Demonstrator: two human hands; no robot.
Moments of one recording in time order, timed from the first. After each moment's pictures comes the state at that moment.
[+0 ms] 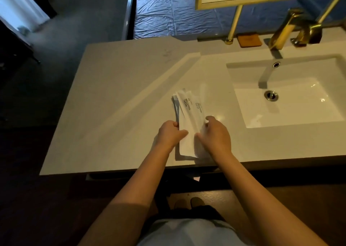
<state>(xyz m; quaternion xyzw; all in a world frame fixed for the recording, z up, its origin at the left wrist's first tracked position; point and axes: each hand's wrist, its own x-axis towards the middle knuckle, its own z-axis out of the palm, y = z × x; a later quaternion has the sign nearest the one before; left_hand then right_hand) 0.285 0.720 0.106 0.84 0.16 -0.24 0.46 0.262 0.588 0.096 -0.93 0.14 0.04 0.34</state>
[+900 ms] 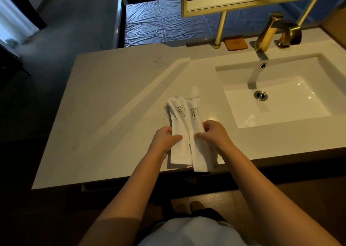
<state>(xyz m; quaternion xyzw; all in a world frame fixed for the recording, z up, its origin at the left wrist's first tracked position) 0.287 0.720 0.096 0.77 0.18 -0.27 0.55 0.275 0.560 0.096 -0.85 0.18 0.14 0.48</state>
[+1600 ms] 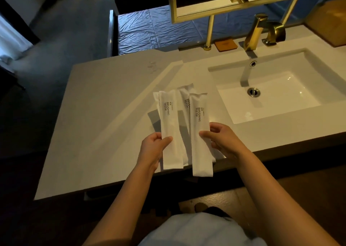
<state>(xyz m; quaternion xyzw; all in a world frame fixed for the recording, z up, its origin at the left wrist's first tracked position) 0.260 0.748 0.099 0.70 0.20 -0.19 0.66 0.238 0.539 0.109 -0.68 0.19 0.15 0.69</state>
